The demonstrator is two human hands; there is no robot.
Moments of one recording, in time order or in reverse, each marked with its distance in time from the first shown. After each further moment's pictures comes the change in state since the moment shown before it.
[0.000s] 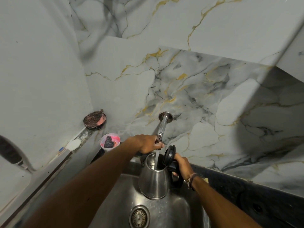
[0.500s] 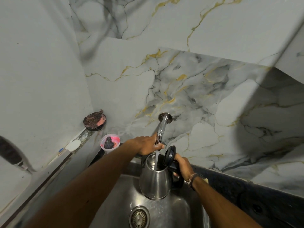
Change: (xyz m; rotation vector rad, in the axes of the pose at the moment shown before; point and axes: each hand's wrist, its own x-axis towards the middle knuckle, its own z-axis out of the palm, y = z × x) left_hand -0.010 0.003 0.002 -0.118 0.037 0.043; right_hand -0.004 -0.004 0.000 0.001 0.033 0.001
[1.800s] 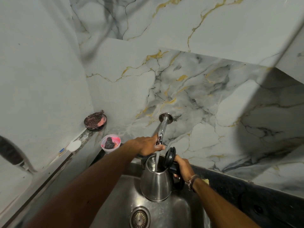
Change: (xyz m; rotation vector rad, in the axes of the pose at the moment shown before) left_hand 0.002 -0.001 0.002 0.009 -0.001 -0.007; right_hand -0.011 -0.007 0.003 0.003 -0.033 0.032
